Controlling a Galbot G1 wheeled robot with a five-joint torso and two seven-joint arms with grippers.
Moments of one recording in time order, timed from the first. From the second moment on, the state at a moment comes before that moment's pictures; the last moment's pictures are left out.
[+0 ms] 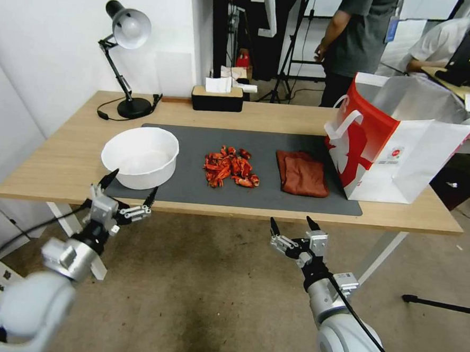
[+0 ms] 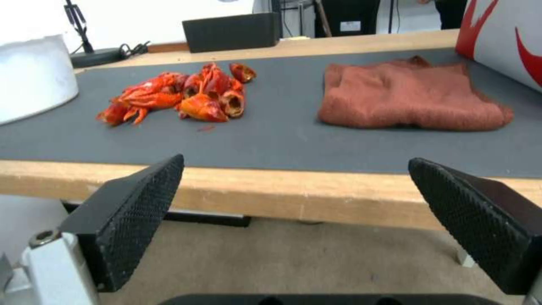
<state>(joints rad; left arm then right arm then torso) 1.46 -0.86 -0.72 -1.99 -0.33 -0.09 0.32 -1.56 1.37 0.38 2.09 0.19 -0.09 0.02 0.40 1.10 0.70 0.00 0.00</state>
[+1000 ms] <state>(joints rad) 1.20 -0.17 -0.60 -1.77 -0.33 0.03 0.87 -1.57 1.36 0.32 2.06 0.15 -0.05 0.02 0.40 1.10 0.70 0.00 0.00</state>
